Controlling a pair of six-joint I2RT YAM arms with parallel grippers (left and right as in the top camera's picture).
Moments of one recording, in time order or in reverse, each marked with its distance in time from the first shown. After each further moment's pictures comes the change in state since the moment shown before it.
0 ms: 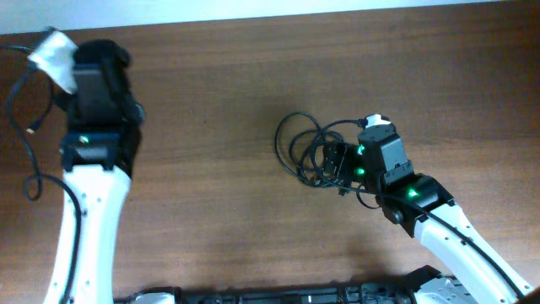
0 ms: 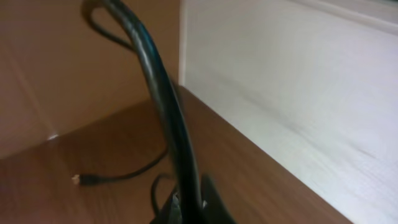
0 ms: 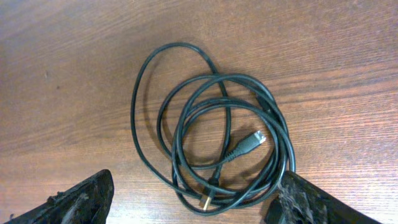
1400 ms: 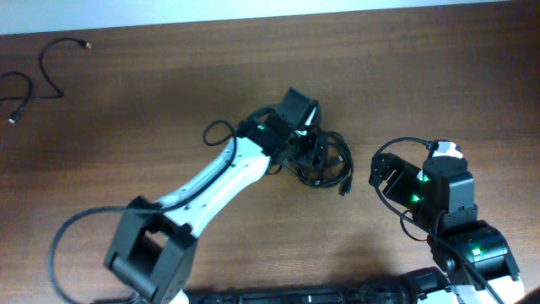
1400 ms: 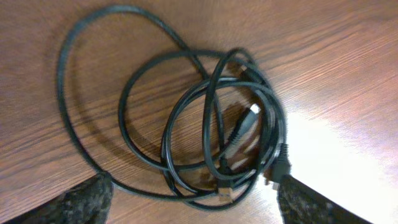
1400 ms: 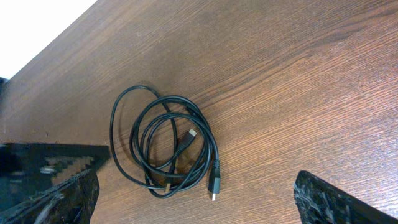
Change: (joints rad) left arm -0.705 0.417 0.010 -0.260 0.877 0.055; right arm -0.216 -0.425 -0.003 -0.349 0.043 0.070
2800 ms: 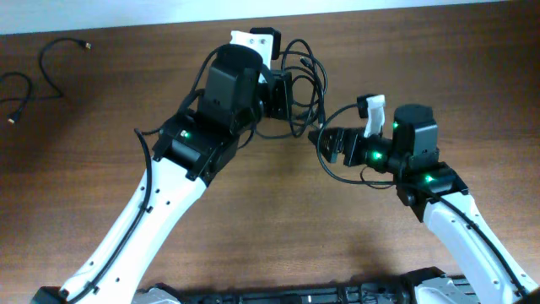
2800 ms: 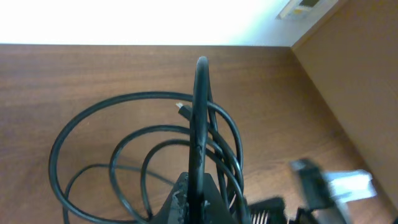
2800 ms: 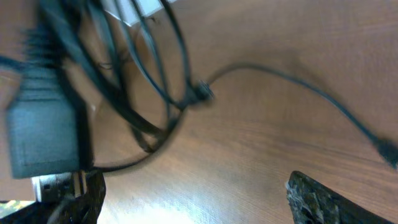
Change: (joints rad) left arm 0.128 -0.333 0.152 0.060 -0.035 -0.066; right arm -0.005 0.481 -0.006 0.674 -0.702 -0.201
